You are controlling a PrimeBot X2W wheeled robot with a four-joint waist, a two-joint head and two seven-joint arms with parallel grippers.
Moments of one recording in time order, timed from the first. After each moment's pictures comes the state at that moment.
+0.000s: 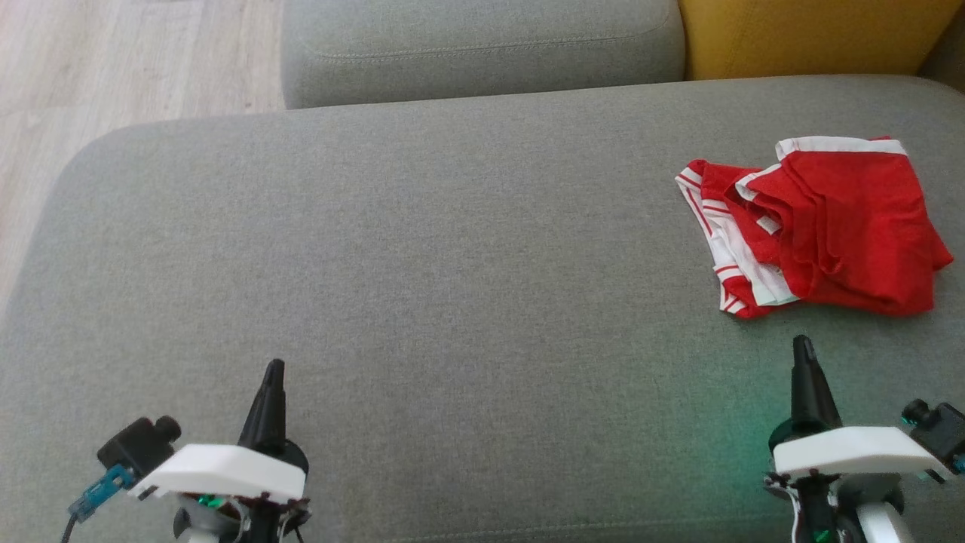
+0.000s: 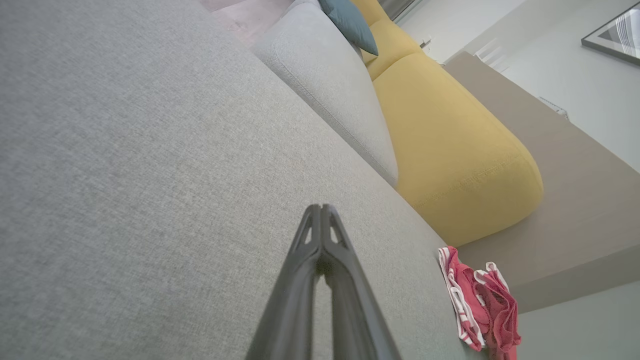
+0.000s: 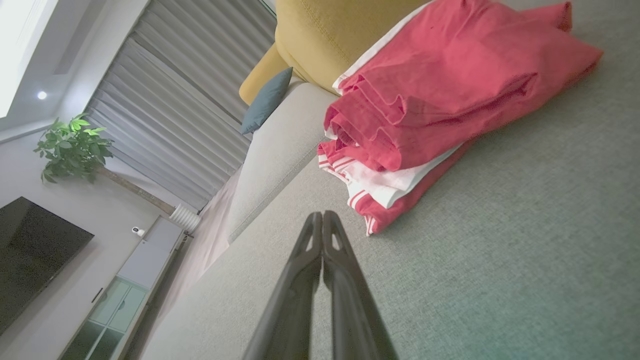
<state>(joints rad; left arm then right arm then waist) 0.01 0.06 -0.15 0.25 -0.89 -0.04 -0.11 -0.02 -0.05 0.00 0.32 0.82 0.13 -0.10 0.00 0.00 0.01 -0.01</state>
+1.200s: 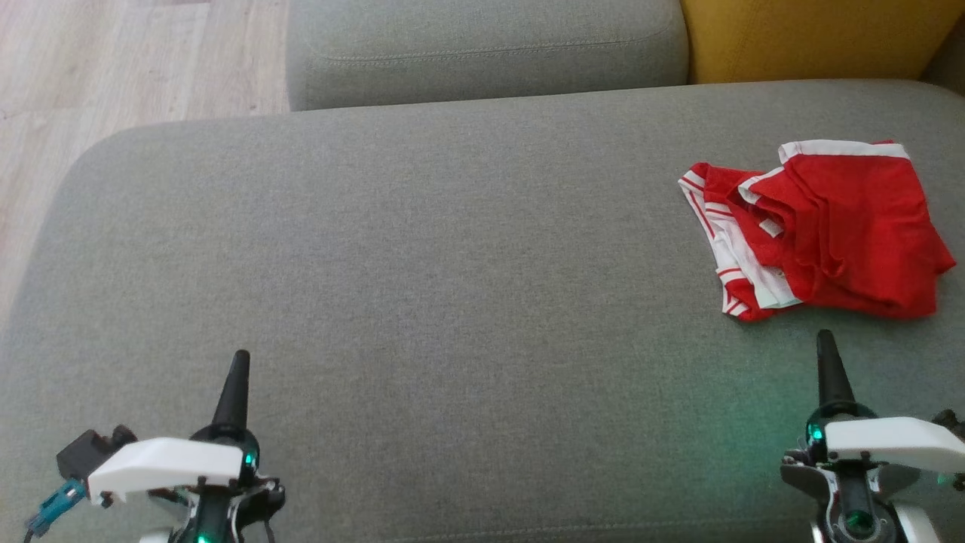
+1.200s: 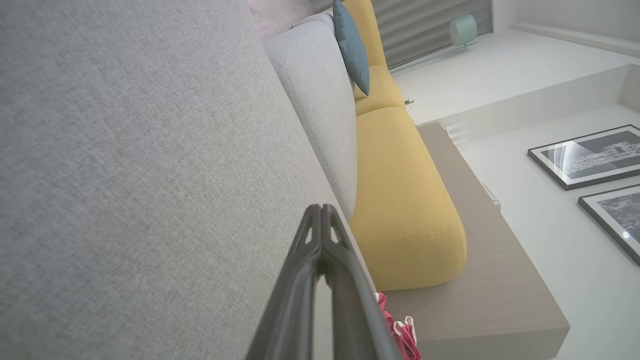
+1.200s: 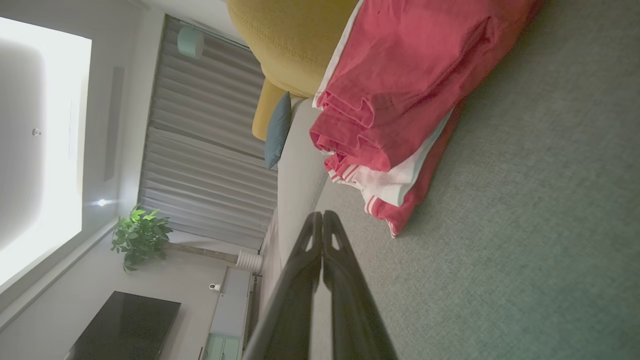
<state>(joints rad) -0.01 0.06 -0.05 0.26 -1.26 -0.08 -0.02 -0.03 -0.05 -0.05 0.30 1.22 0.13 -0.01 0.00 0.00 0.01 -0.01</state>
